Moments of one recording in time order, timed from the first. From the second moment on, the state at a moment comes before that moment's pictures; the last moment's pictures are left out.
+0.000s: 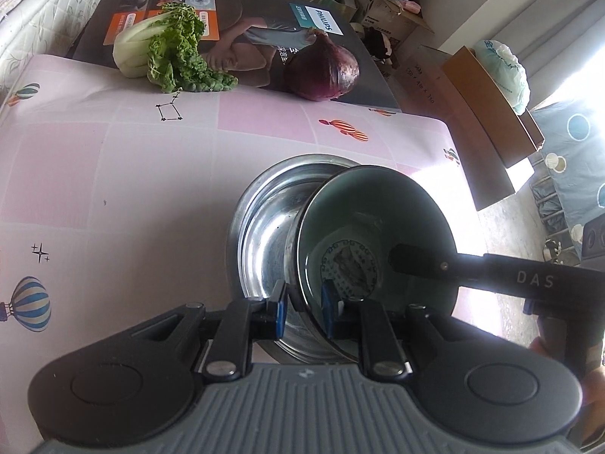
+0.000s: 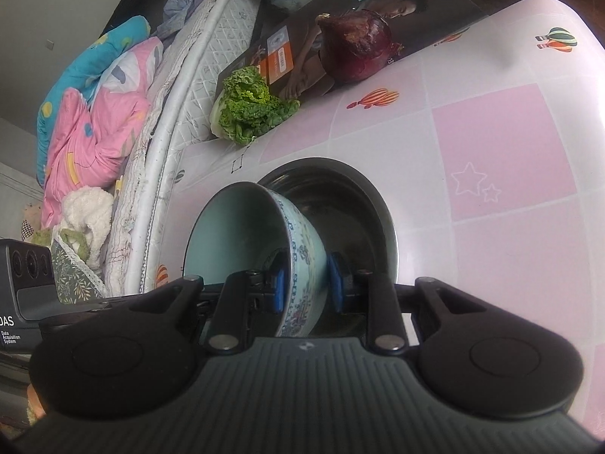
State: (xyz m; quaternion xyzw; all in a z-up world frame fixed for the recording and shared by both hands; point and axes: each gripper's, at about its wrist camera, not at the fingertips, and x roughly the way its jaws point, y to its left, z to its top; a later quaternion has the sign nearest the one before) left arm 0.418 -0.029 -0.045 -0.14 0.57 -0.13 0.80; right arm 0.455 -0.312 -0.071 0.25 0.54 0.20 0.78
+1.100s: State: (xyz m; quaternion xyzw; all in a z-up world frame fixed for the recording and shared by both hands) left arm 0.300 0.033 0.058 -0.12 0.44 -0.13 0.88; right arm 0.320 -0.335 0.040 0.27 0.39 0.20 0.86
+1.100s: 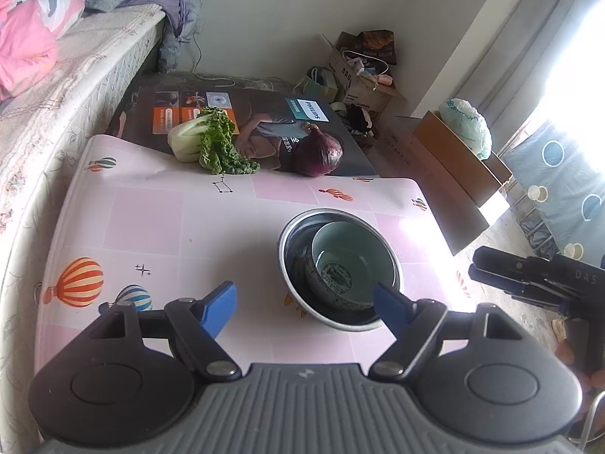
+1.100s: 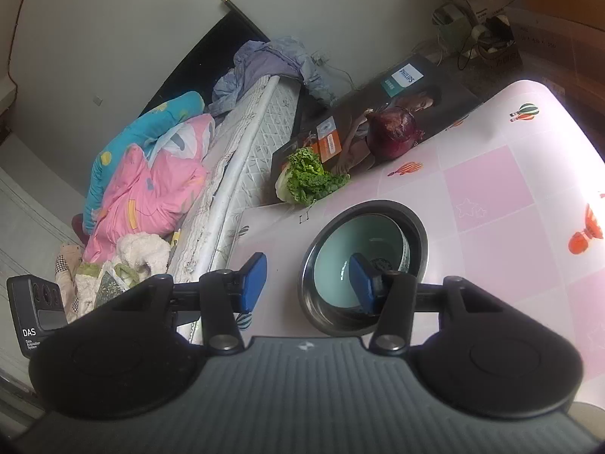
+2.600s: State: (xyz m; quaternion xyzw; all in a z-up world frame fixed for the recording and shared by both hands) left arm 0.036 0.124 -0.050 -0.03 0.43 0.09 0.90; right arm 0.042 -0.151 -0.057 0.21 0.43 0.23 0.85
